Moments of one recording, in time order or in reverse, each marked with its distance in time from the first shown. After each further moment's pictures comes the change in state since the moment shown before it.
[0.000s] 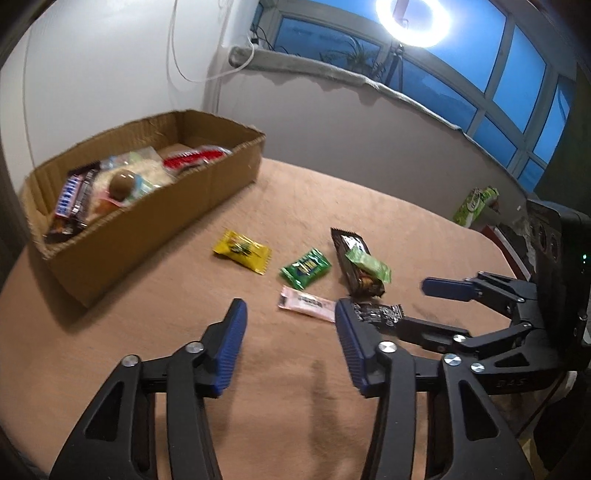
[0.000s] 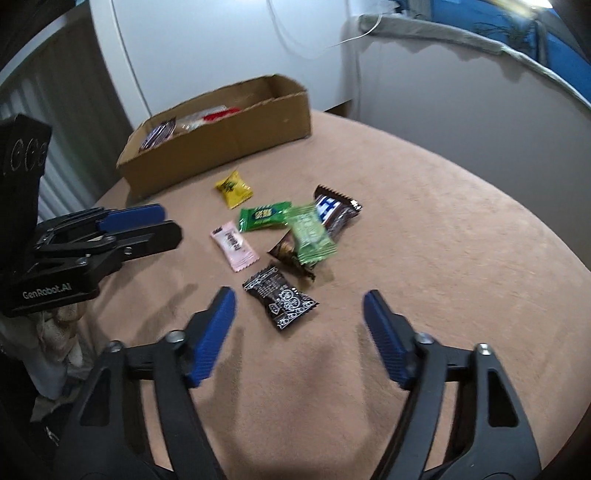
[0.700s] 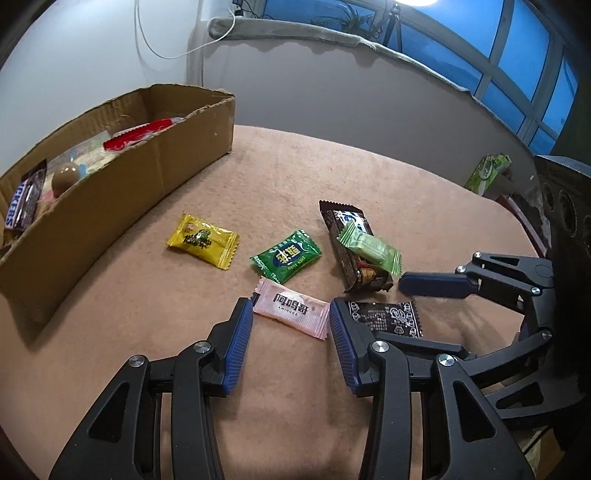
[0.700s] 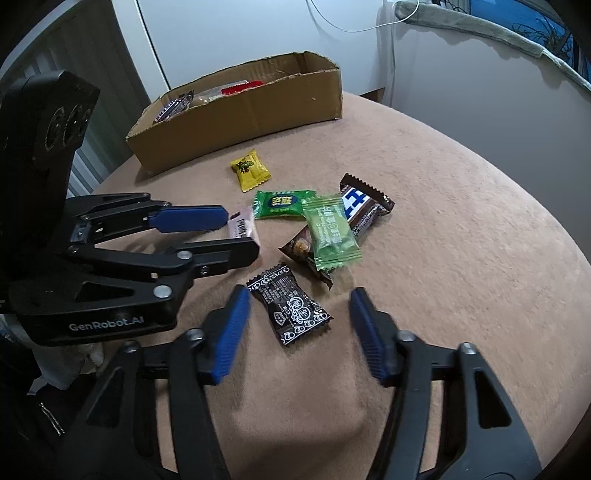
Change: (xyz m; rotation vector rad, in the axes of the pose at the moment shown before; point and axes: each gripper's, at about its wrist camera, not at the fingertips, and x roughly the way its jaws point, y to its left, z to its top) left arm 0.047 -0.022 0.007 0.061 0.117 0.052; right arm 0.023 -0.003 0.012 -0.084 0.062 0.081
